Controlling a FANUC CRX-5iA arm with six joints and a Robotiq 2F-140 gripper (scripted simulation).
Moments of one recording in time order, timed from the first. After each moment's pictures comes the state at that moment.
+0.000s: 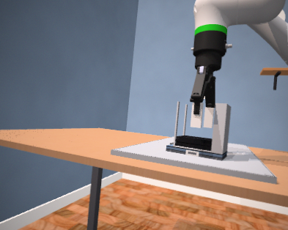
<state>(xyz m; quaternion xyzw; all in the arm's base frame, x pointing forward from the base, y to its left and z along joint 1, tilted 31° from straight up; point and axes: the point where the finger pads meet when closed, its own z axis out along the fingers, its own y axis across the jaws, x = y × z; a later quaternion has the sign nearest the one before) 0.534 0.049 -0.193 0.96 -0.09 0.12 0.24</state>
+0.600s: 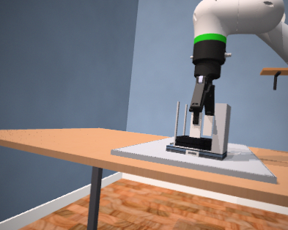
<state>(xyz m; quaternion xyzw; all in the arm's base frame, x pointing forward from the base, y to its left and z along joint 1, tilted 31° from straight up) 0.539 0.036 -0.216 0.96 -0.09 0.12 0.24</state>
